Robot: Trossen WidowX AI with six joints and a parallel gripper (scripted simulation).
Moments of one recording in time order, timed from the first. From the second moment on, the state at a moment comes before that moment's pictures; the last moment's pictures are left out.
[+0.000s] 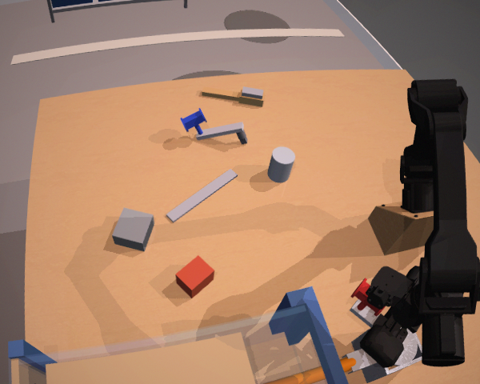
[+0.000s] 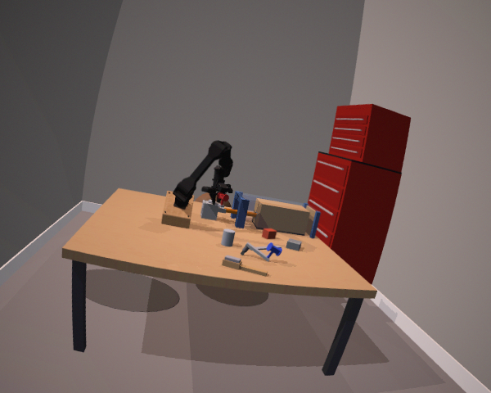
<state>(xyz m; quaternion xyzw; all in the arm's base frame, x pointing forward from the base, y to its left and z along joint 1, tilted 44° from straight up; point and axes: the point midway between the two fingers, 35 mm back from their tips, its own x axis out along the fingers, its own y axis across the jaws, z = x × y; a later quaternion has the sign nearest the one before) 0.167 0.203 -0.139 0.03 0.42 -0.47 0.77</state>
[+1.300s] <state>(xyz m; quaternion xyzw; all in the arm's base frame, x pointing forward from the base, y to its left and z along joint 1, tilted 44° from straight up) 0.171 0.205 -0.141 -0.01 0.45 -0.44 0.78</state>
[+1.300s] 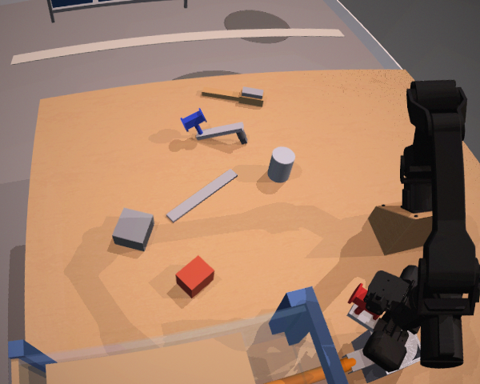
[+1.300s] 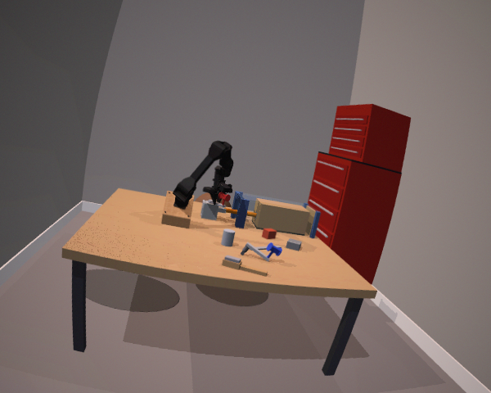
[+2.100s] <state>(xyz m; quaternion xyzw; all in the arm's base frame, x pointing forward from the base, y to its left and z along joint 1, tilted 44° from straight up) 0.168 0.203 -0.139 0.03 0.43 -0.47 0.77</state>
